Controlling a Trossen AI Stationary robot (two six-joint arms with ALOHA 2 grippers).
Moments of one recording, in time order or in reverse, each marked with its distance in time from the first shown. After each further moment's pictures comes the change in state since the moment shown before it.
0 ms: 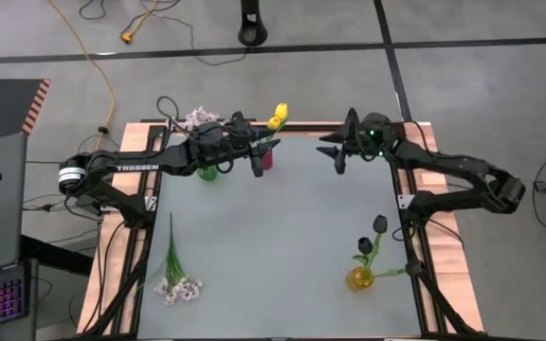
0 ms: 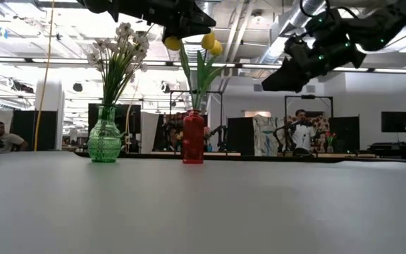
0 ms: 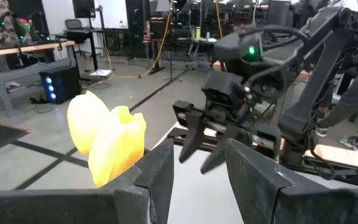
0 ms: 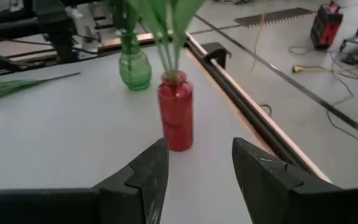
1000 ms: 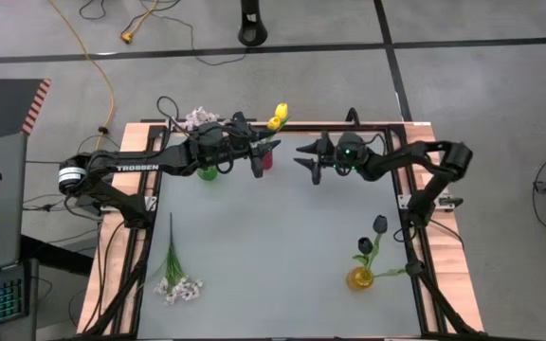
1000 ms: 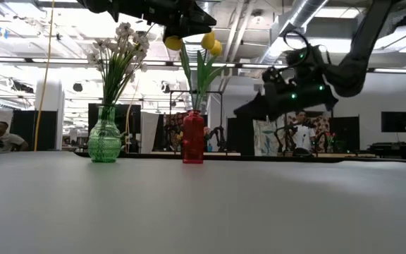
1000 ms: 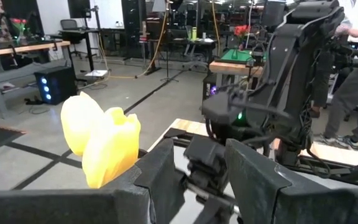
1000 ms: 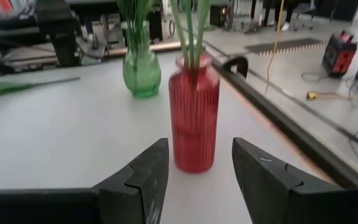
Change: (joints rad) left arm 0.000 0.000 0.000 0.002 0.016 -0.001; right arm 0.120 0.514 -0.088 0.764 0.054 0.061
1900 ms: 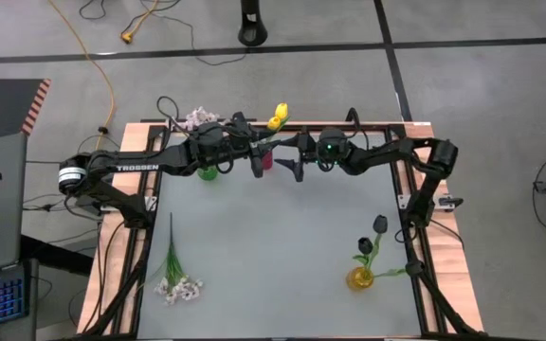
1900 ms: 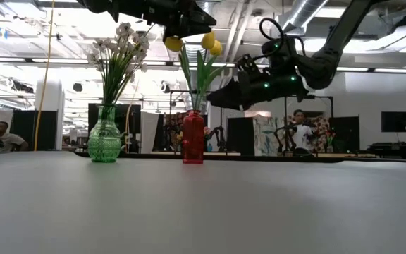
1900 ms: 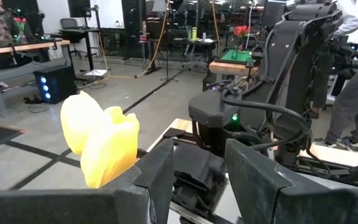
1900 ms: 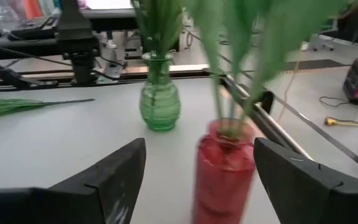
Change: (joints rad) left arm 0.000 0.000 0.000 0.000 0.000 -0.007; right arm 0.084 0.108 0.248 -0.098 0.000 -0.034
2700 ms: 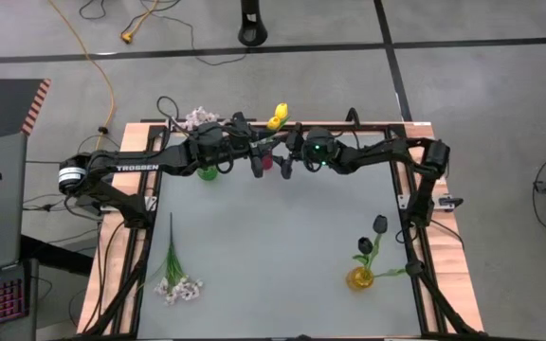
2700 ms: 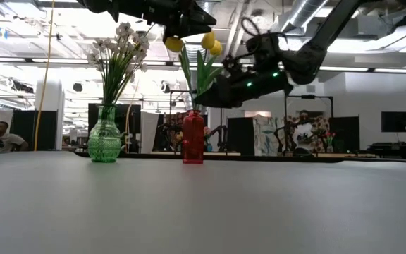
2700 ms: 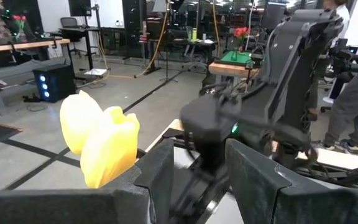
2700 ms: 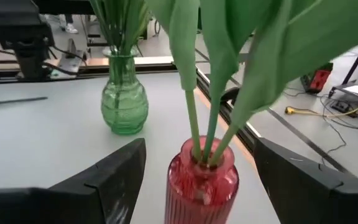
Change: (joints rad) left arm 0.000 0.000 0.000 0.001 0.000 -0.014; right arm 0.058 0.057 0.137 -0.125 0.205 -0.034
